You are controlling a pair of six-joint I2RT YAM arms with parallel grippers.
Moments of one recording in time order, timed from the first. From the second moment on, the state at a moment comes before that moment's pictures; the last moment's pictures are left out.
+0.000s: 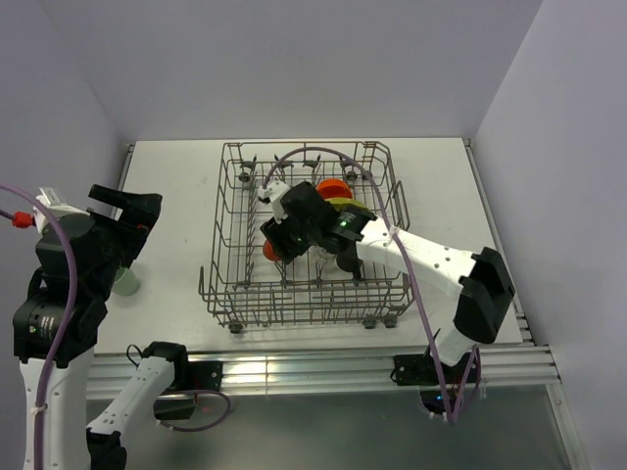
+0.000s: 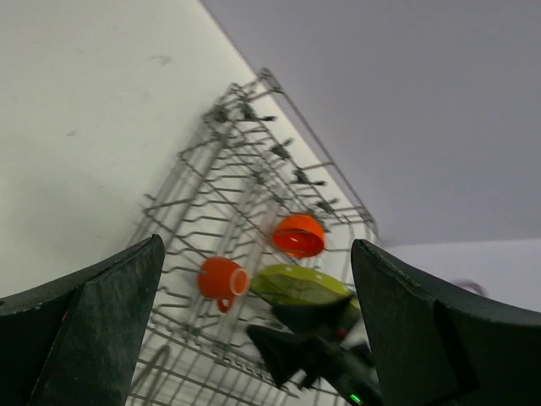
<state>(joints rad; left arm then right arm) -0.15 0.72 1.39 -0.98 -0.23 -1.01 0.94 1.62 1.39 -0.53 0.00 0.09</state>
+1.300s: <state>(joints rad) 0.30 1.11 1.05 -1.16 -0.65 -1.14 0.94 1.35 1.45 -0.60 -0.04 0.15</state>
